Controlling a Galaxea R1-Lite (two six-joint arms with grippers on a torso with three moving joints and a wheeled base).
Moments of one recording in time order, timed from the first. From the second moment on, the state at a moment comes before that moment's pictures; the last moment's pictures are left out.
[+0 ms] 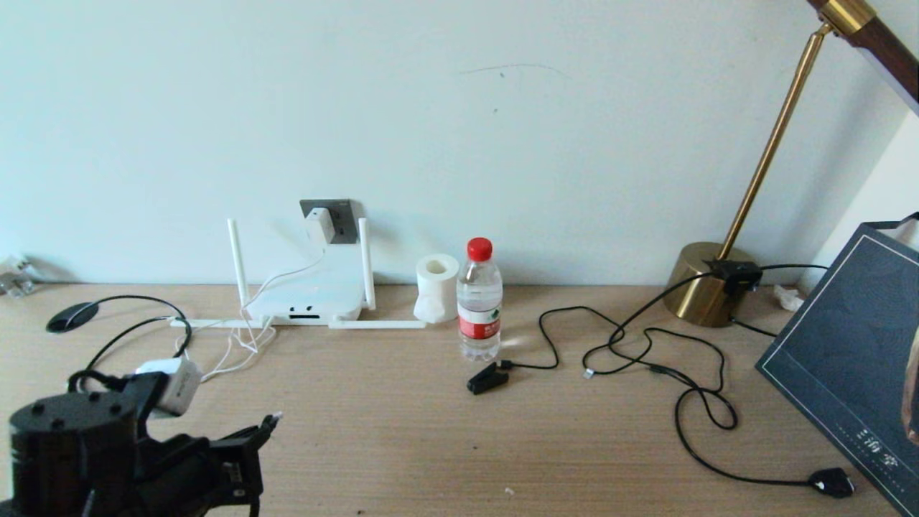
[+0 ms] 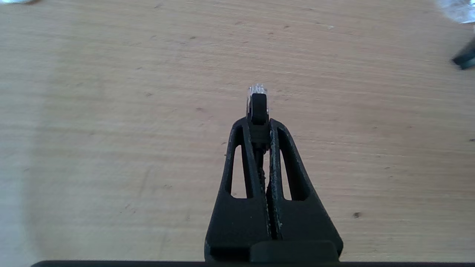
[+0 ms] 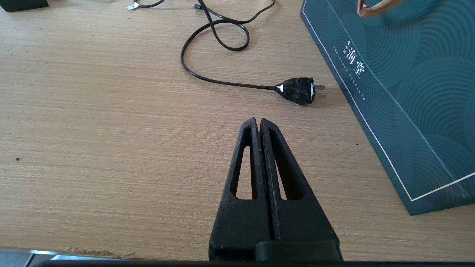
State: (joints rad) left arm -0.35 1.39 -0.20 -0.71 0.27 -0.25; right arm 0.00 0.00 -0.12 0.30 0.02 -0.03
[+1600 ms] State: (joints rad) left arm -0.23 1.76 -0.15 -1.21 0.33 -0.08; right arm 0.00 0.00 -0.12 0.30 0.02 -0.03
